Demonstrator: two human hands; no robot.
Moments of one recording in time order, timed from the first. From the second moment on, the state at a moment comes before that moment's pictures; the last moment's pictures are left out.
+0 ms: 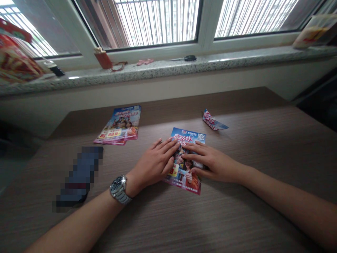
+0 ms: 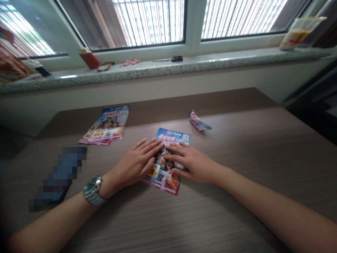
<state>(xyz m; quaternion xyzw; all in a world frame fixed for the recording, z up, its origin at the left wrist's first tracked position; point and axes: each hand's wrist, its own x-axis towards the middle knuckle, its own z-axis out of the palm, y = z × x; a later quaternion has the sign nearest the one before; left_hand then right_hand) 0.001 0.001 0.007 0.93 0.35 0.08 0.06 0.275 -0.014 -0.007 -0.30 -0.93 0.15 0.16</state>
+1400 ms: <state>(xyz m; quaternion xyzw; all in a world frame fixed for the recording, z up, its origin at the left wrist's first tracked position) -0.003 0.002 0.006 0.92 0.37 0.08 0.07 0.280 -0.011 -0.010 -0.32 -0.92 0.15 0.17</state>
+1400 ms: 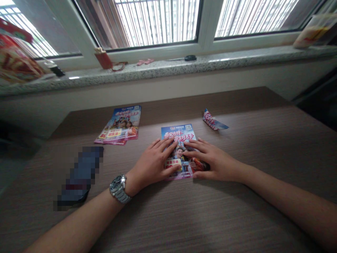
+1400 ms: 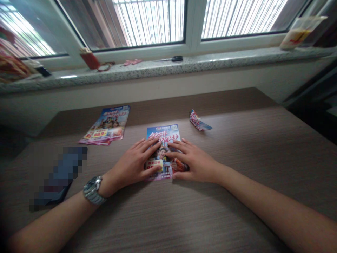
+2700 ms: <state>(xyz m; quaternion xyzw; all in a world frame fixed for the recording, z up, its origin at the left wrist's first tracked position) -0.006 0.002 0.018 0.95 0.25 0.16 0.13 0.285 -0.009 -0.011 -0.33 -0.88 0.22 0.25</state>
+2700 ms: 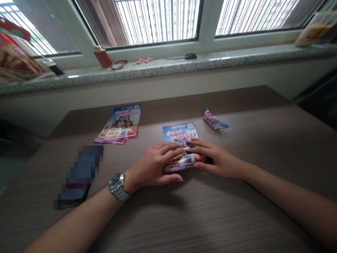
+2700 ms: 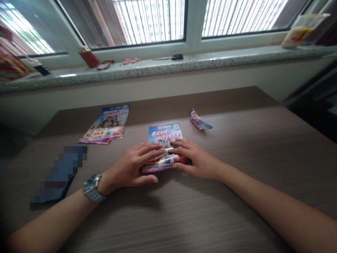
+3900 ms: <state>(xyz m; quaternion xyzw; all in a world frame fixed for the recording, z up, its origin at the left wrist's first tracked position) -0.007 0.000 0.006 0.90 0.31 0.25 0.15 0.284 -0.009 -0.004 -0.35 -0.84 0.24 0.33</state>
